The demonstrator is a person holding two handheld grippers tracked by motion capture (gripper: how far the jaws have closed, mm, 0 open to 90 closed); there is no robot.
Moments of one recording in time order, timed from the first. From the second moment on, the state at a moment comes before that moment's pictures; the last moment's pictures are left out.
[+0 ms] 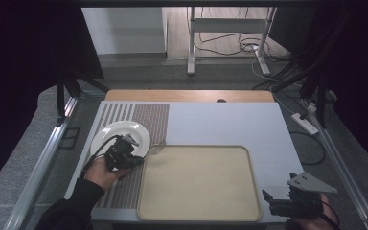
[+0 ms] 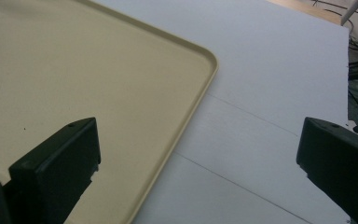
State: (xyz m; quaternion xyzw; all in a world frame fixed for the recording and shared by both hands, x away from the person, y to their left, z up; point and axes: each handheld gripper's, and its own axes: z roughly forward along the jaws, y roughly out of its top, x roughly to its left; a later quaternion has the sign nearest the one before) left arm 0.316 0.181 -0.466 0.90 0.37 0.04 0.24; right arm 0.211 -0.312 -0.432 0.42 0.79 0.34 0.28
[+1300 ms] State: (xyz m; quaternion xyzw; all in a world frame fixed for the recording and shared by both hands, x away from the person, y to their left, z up) left arm 0.301 0.081 -0.493 0.93 0.29 0.01 0.22; right arm 0.213 -0.310 -0.433 0.41 0.80 0.33 0.28
